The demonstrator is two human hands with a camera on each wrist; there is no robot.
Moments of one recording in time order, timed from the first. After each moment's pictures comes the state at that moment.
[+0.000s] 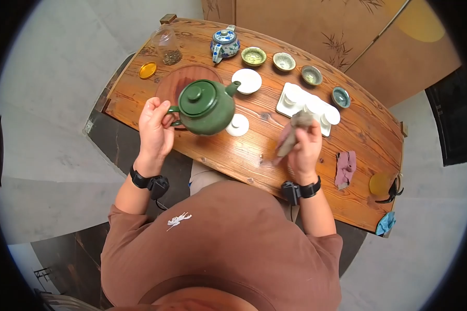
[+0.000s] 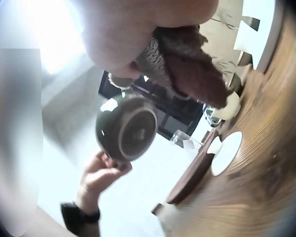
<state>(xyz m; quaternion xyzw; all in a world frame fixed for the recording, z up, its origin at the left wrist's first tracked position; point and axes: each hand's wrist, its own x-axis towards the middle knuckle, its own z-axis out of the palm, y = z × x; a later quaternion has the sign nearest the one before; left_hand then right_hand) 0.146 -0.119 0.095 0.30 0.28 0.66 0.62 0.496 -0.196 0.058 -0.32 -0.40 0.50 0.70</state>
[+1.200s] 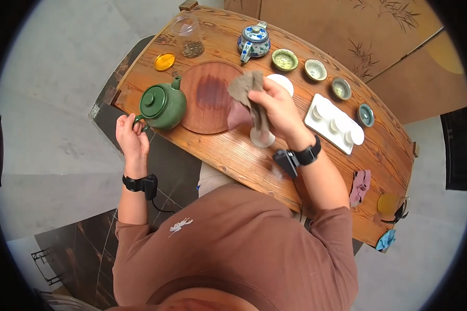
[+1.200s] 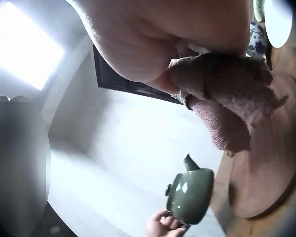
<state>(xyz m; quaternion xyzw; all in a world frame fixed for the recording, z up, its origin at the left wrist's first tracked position) 0.007 -0.098 0.051 0.21 0.43 0.77 0.42 0.381 -0.054 0.109 -0.35 -0.45 0.69 0.44</state>
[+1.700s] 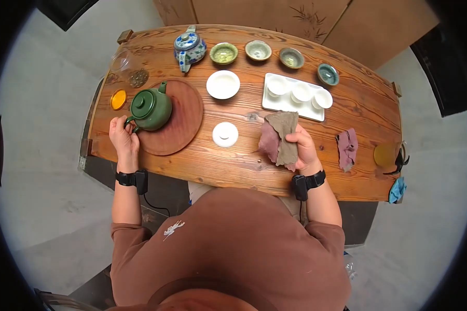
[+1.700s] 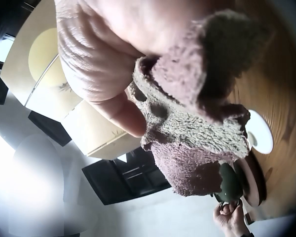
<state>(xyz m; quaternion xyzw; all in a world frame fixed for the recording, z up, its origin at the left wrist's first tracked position) 0.063 0.011 0.022 0.27 0.41 0.69 0.53 0.519 -0.189 0.030 -0.23 -0.17 0.73 0.62</state>
